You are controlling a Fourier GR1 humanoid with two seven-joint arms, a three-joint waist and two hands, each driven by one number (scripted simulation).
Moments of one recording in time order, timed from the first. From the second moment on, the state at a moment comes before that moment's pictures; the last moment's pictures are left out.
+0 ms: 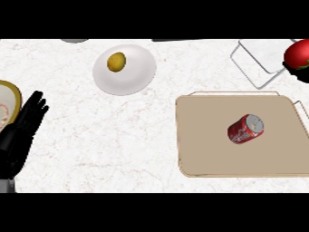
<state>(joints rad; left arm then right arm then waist) 0.04 0.31 0.03 -1.72 0.11 0.02 0.16 -0.61 -0.66 -0.06 -1.35 0.30 0.04 0.04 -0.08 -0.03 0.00</state>
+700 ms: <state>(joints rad) -0.04 0.28 0.01 -1.69 0.10 -0.01 0.16 -0.75 -0.50 -0.29 -1.58 -0.10 0.04 0.47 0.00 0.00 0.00</state>
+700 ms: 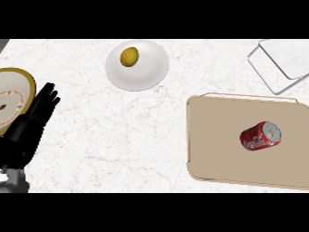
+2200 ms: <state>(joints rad) -0.10 0.25 -0.01 -1.68 0.06 -0.03 0.18 -1.10 -0.78 0.00 -0.83 0.60 0.04 -0.29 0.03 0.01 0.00</state>
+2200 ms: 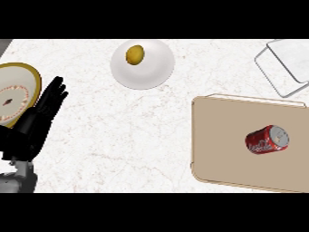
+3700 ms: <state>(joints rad) -0.10 0.23 0.01 -1.65 0.05 -0.05 0.16 -1.23 -0.90 0.10 -0.36 0.99 -0.10 -0.22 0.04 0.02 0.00</state>
